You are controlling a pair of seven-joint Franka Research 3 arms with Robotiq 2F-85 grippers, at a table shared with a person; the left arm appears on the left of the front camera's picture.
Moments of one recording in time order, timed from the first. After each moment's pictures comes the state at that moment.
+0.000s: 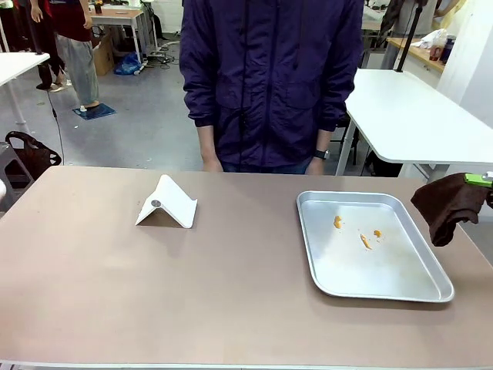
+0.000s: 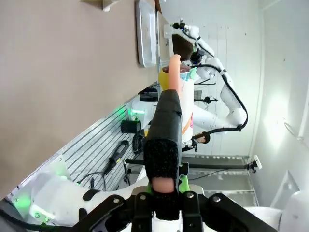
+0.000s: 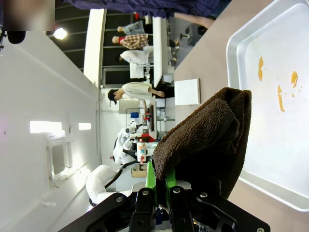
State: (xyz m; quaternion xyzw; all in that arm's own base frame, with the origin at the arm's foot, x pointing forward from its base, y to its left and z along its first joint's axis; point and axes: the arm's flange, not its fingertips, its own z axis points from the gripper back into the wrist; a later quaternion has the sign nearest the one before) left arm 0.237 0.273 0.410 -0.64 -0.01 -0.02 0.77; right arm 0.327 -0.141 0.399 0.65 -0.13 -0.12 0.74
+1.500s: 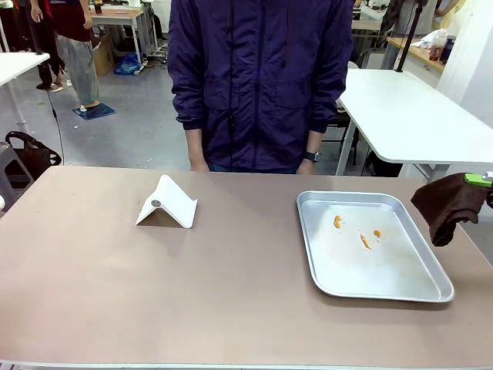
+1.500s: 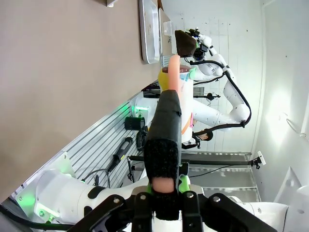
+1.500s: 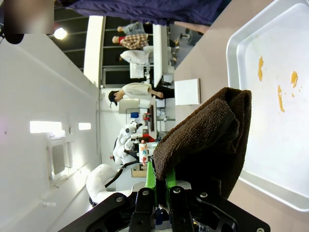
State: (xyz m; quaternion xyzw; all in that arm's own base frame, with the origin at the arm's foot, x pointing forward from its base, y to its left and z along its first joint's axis) left arm 0.236 0.275 0.404 -0.63 0.00 -0.03 0.77; right arm 0.327 -0.141 0.399 0.65 -0.13 -0.12 0.74
